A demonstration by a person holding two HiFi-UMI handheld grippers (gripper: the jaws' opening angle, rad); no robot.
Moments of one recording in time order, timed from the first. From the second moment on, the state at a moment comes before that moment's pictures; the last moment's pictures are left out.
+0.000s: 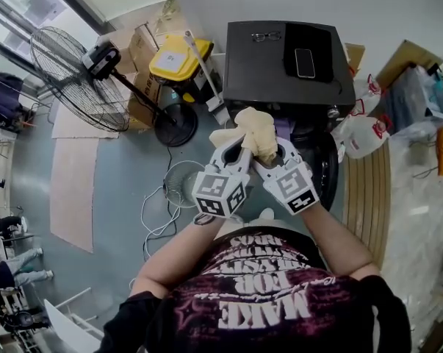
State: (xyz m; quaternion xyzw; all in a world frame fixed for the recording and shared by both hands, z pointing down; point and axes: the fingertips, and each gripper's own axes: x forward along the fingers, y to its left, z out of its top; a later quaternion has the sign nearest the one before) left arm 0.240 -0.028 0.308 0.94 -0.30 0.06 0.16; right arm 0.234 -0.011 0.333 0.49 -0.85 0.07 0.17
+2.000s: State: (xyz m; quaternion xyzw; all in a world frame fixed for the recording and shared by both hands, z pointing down) left arm 0.168 -0.099 0.440 0.98 -0.14 0.15 0.08; right arm 0.316 0.054 0.503 0.74 -0.59 0.32 0.08
